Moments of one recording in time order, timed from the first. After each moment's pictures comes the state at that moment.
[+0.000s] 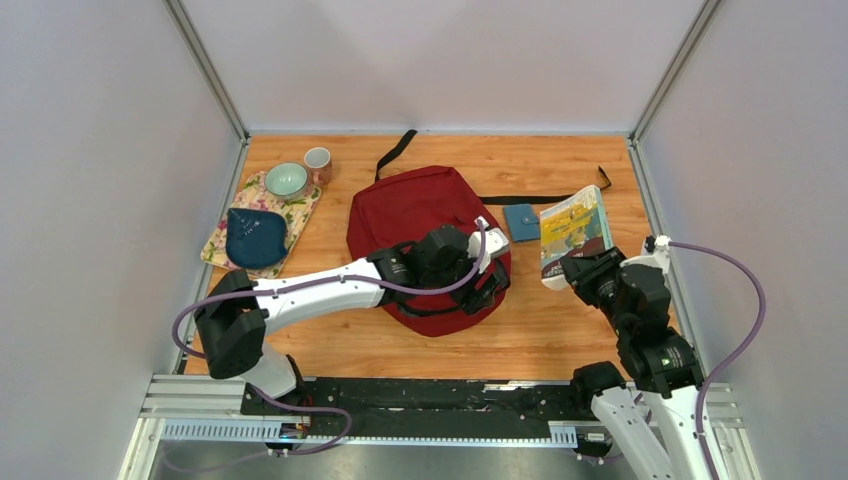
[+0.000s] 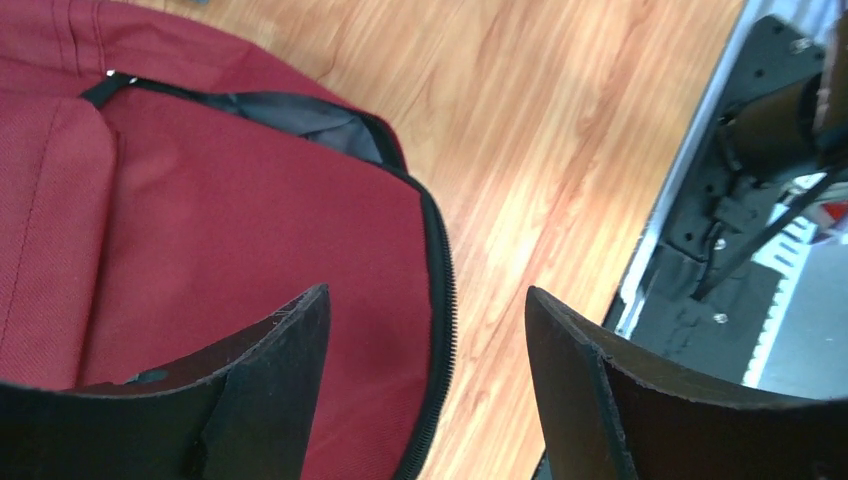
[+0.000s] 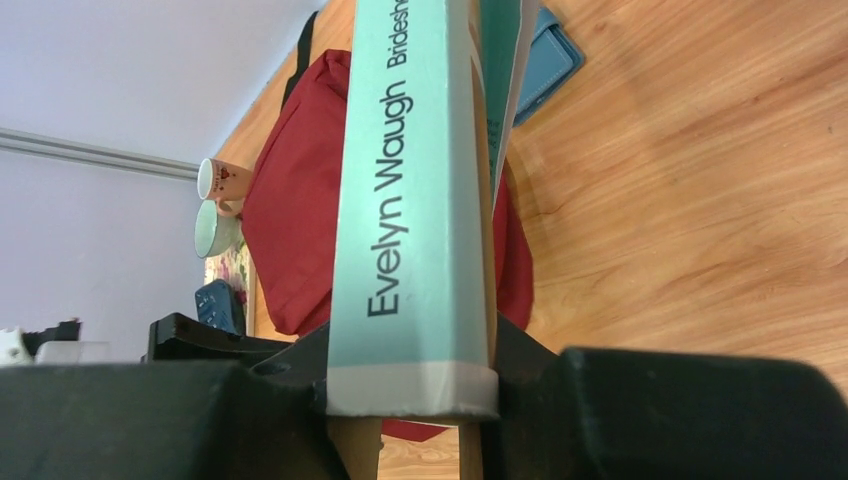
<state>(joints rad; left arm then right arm) -1.08 1.53 1.13 -0.18 0.14 -0.11 0.25 0.40 0.70 -0.67 0.12 0.92</state>
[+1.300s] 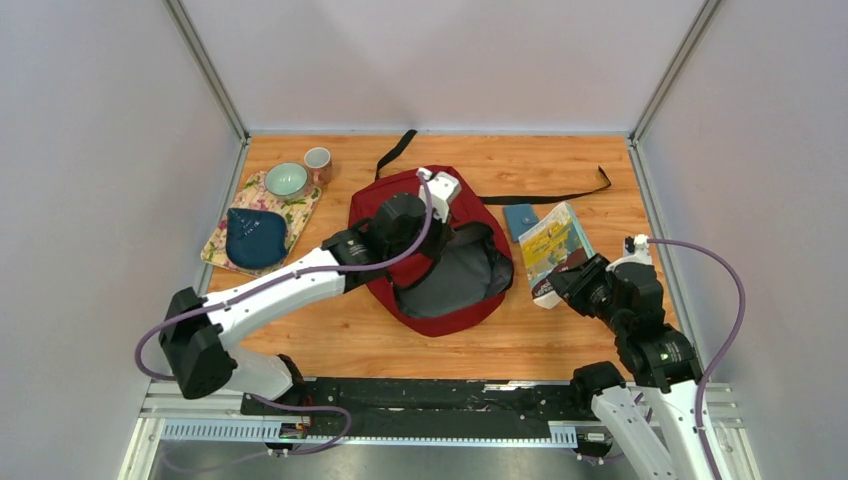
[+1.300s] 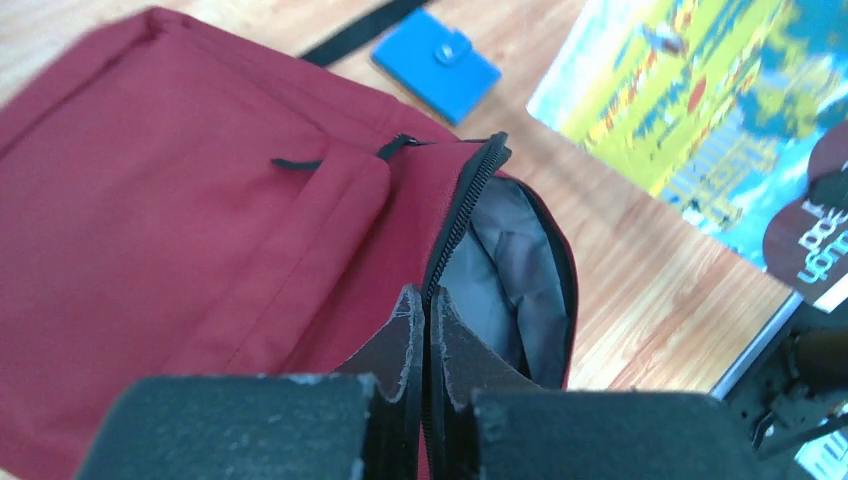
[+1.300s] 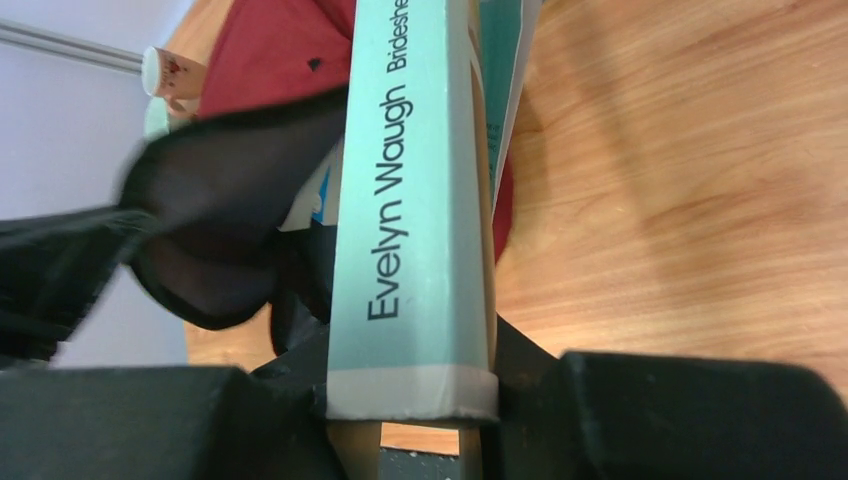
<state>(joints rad) -0.95 1.41 1.15 -0.20 -0.09 -0.21 0.25 0.43 0.70 -0.76 -0.03 0.86</state>
